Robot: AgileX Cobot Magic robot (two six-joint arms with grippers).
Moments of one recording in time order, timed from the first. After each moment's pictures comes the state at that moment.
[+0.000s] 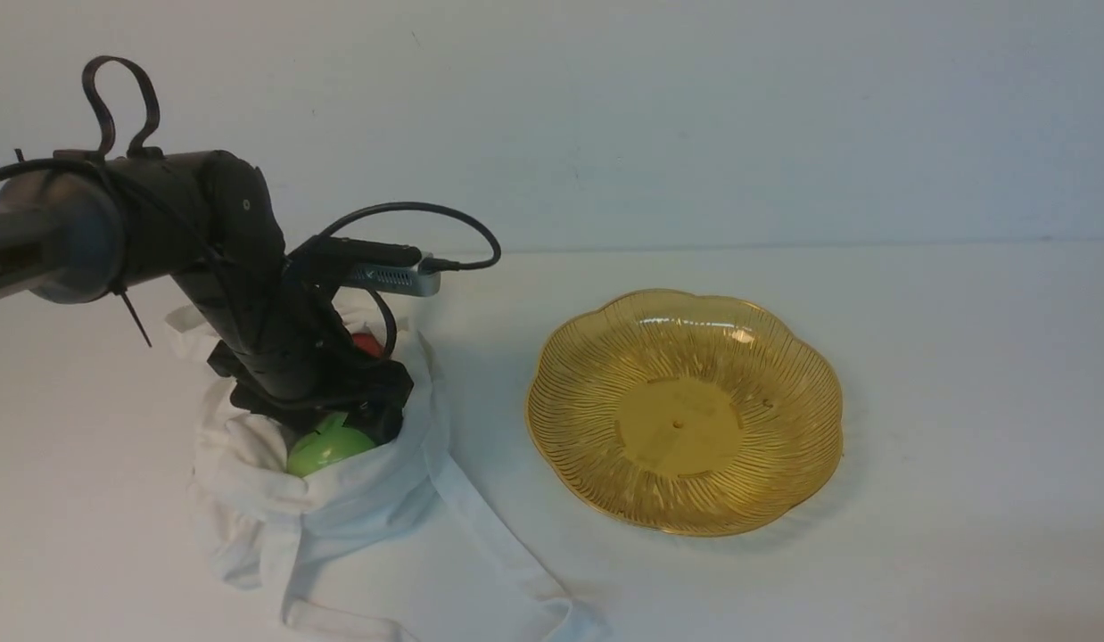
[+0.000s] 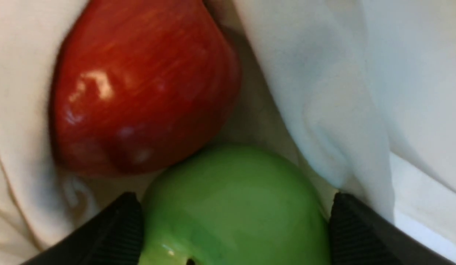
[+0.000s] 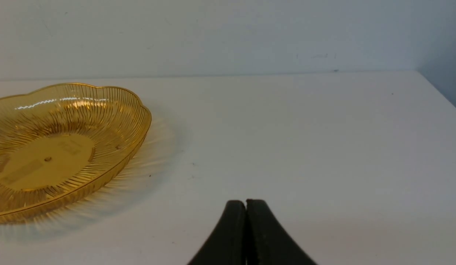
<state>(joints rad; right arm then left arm) -0.01 -0.01 0.02 -0.05 0.38 0.06 -0.18 1.91 -1.31 -0.15 0.89 0.20</state>
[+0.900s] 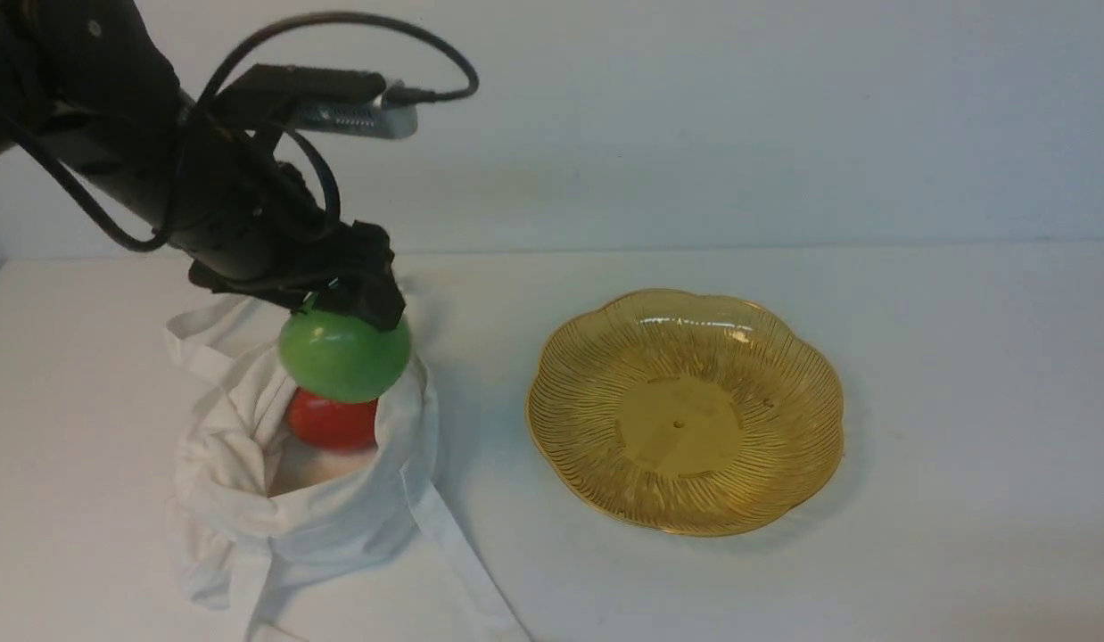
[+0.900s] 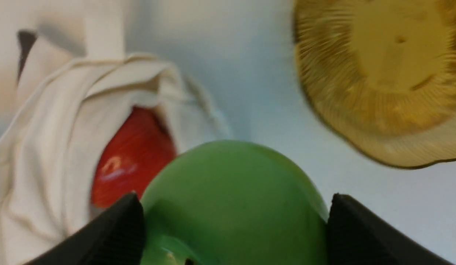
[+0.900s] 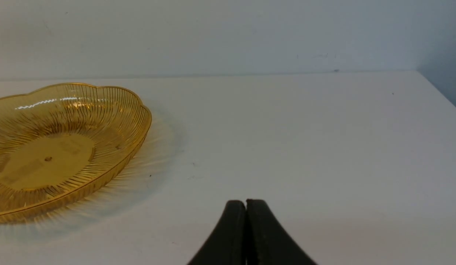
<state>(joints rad) -0.01 -0.01 0.02 -0.05 0.38 0.06 -0.23 1.62 -1.43 -0.28 1.01 0.26</state>
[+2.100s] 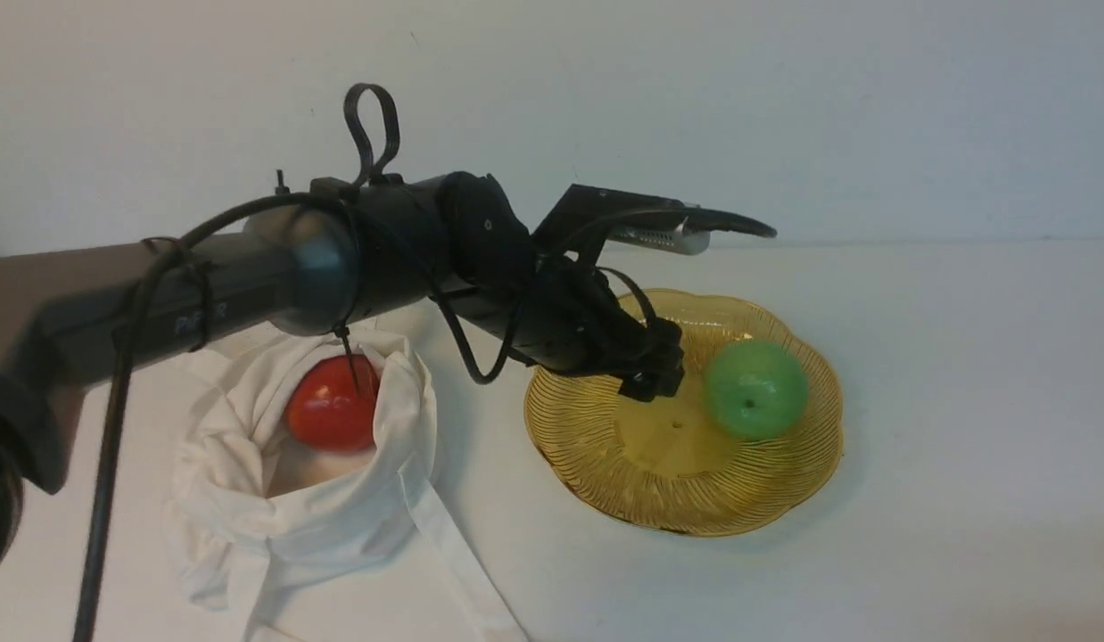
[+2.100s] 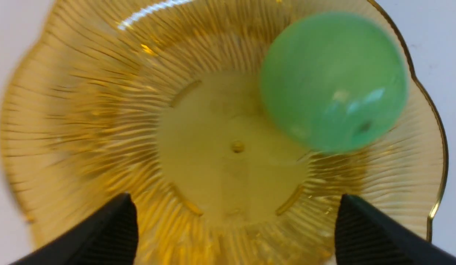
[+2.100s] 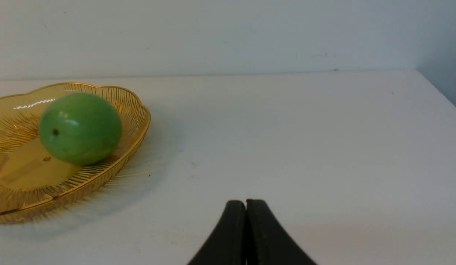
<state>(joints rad) -0.01 -0.01 0.02 -0.05 0.38 0.06 -0.53 1.95 -1.45 -0.46 0.55 0.34</state>
